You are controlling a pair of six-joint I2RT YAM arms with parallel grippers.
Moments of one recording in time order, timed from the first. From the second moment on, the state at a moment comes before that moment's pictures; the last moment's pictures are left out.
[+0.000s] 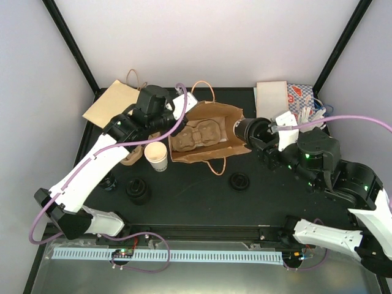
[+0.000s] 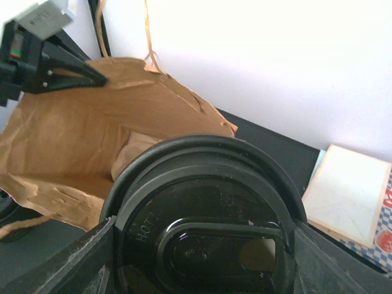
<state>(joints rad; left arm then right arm) -0.65 1.35 1.55 -0.74 -0.01 0.35 0.96 0.87 1.49 -1.03 0.42 0.11</state>
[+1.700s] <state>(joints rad) -0.82 1.18 1.30 -0.62 -0.04 0.36 0.98 0.98 1.02 -0.60 0.13 -0.16</state>
